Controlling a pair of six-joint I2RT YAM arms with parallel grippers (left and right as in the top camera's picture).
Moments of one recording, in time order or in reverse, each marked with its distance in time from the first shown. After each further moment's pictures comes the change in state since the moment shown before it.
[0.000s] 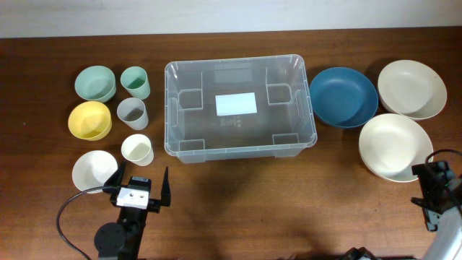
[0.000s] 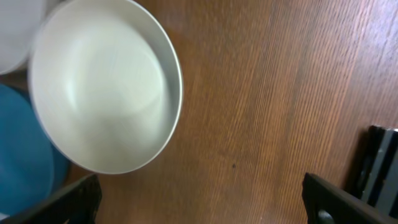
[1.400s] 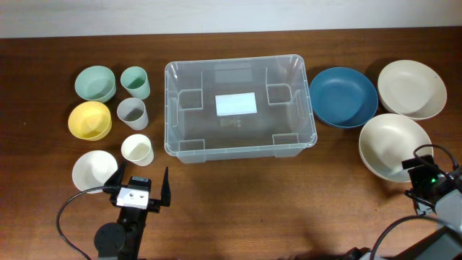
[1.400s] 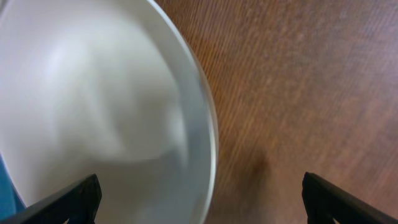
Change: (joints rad) left arm 0.000 0.000 0.000 0.000 0.000 0.000; right arm -0.059 0.320 -0.231 0.589 -0.214 -0.134
